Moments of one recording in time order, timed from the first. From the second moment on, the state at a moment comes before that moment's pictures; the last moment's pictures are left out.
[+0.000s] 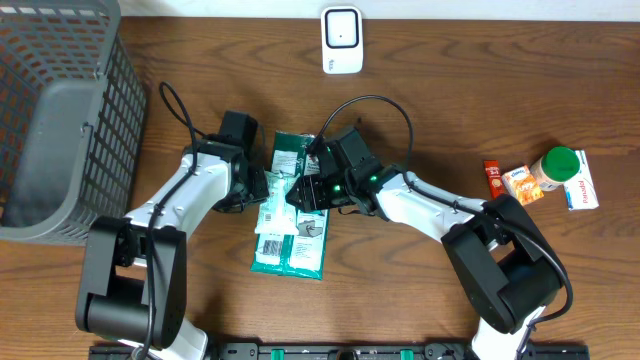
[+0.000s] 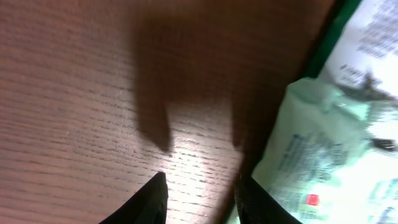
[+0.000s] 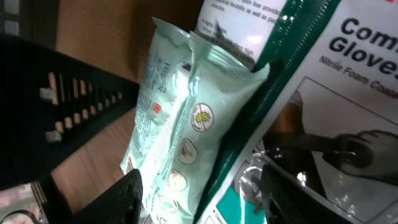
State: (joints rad) left arm -0.22 1.74 1.01 -0.71 0.03 -0.45; right arm 0.64 1.92 1.07 -0.10 -0.52 0.53
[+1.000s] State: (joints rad) left arm -0.22 1.74 0.96 -0.68 0.01 -0.45; right arm 0.68 2.03 1.08 0.10 -0.63 0.64
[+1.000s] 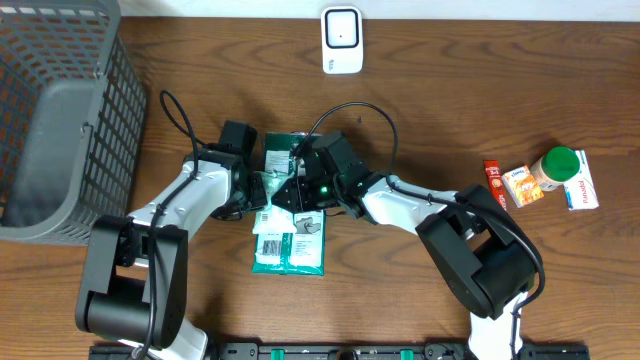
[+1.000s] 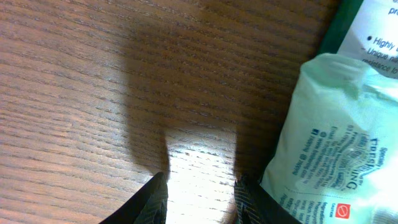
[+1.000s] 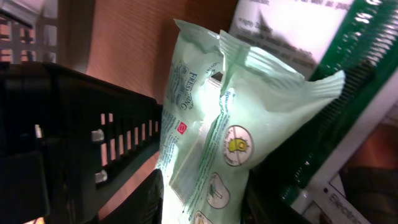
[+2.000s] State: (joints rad) left arm -0.17 1.69 0.96 -0.72 0.02 -0.45; right arm 0.69 1.97 1.08 0.05 -0.62 0.51
